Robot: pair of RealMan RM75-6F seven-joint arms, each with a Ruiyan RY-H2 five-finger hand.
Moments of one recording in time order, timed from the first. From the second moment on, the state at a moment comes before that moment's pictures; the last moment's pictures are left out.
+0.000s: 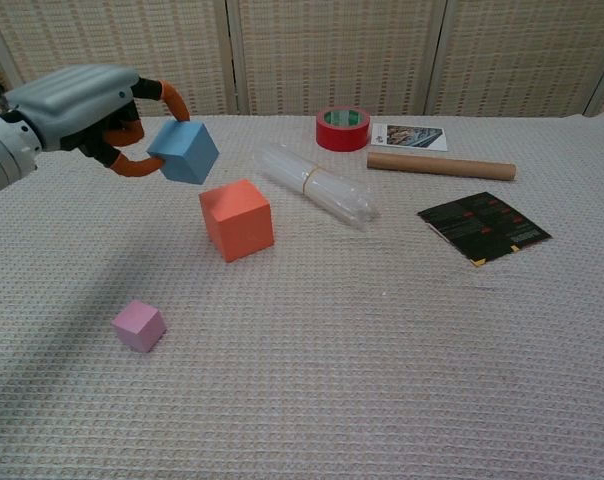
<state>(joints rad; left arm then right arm) -0.70 -1.56 -0.24 -1.25 1.46 1.13 0.18 0.11 -1.11 0.02 -1.61 -1.53 1.42 -0.05</state>
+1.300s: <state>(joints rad) -0.93 -1.69 -0.02 -0.67 1.74 1.20 -0.27 0.11 -1.11 0.03 -1.62 -1.49 1.39 -0.07</state>
